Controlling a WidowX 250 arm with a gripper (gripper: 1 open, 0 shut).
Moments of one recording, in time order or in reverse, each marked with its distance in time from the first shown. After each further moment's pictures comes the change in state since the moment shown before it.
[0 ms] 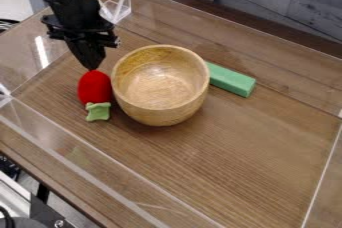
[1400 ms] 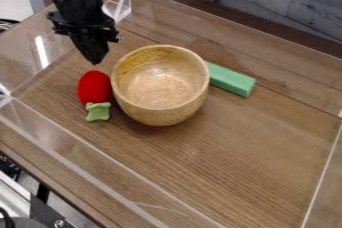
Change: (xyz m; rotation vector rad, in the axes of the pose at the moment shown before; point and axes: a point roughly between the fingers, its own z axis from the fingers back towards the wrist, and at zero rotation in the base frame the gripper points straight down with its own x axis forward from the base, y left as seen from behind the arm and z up) arm 0.017 0.011 -0.005 -0.008 -0.030 0.014
